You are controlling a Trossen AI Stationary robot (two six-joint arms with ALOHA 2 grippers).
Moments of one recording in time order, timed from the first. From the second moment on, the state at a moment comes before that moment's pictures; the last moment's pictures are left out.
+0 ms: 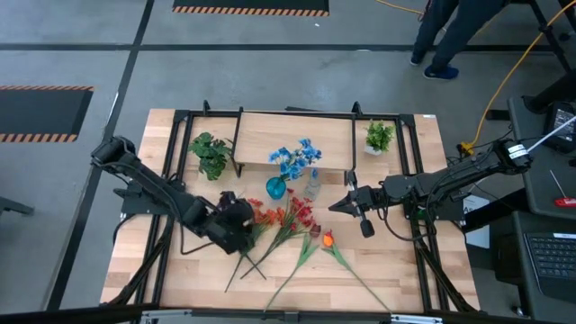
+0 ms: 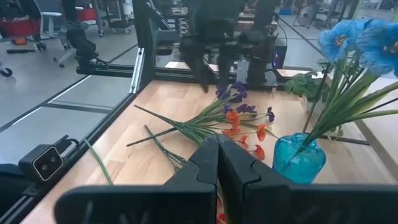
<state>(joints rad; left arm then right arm) -0.54 1.47 1.04 -0.65 -0.55 -0.94 0.27 1.02 0.43 0.43 0.08 0.02</state>
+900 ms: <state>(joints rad) -0.56 1.74 1.15 -0.78 -0.16 -1.27 0.27 1.02 0.43 0.36 0.08 0.05</state>
